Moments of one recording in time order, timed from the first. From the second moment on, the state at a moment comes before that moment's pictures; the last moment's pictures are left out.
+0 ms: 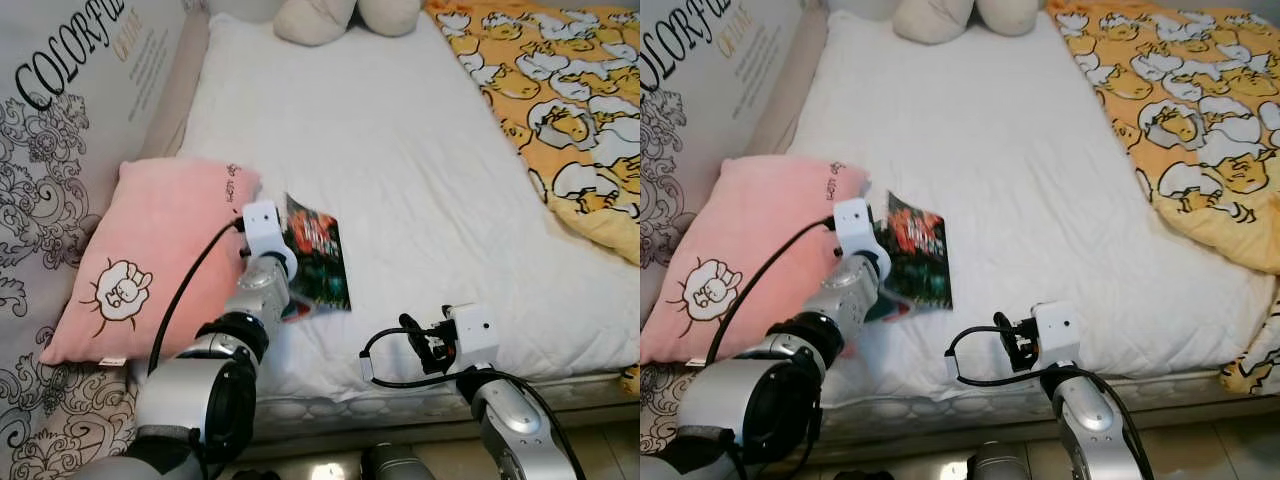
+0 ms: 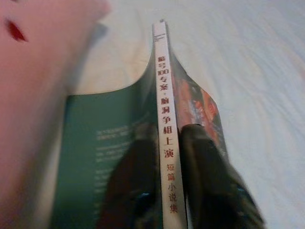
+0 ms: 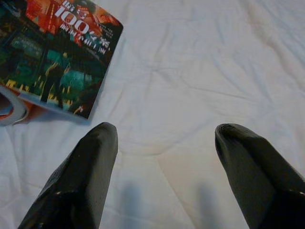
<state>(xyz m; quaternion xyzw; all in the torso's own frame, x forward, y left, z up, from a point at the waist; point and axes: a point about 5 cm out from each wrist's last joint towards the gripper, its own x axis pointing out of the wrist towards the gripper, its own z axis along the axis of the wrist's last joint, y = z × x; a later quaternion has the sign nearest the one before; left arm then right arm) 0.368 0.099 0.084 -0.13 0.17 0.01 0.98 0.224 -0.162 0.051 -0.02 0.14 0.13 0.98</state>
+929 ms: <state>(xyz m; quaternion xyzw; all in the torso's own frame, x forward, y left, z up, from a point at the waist) 0.367 0.125 0.083 0.06 0.14 0.03 0.99 0.217 -0.166 0.047 -0.04 0.16 0.13 0.98</state>
